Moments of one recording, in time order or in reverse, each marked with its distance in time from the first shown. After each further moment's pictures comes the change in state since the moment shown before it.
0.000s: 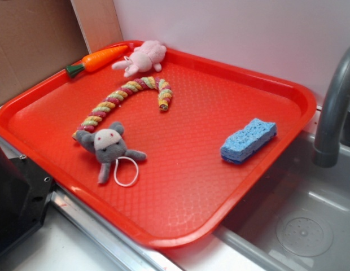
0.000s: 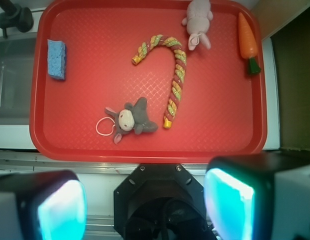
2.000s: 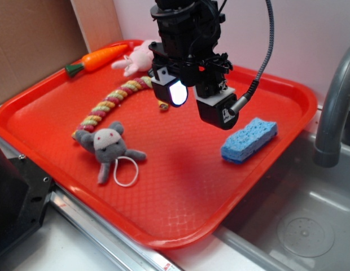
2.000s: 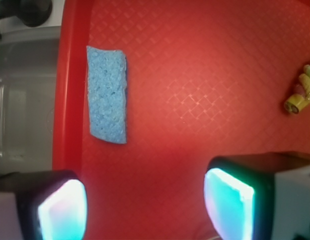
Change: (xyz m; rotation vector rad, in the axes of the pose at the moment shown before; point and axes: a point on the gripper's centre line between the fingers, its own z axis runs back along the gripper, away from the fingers) arm 0.097 -0.111 -0.161 -0.112 0.041 -0.032
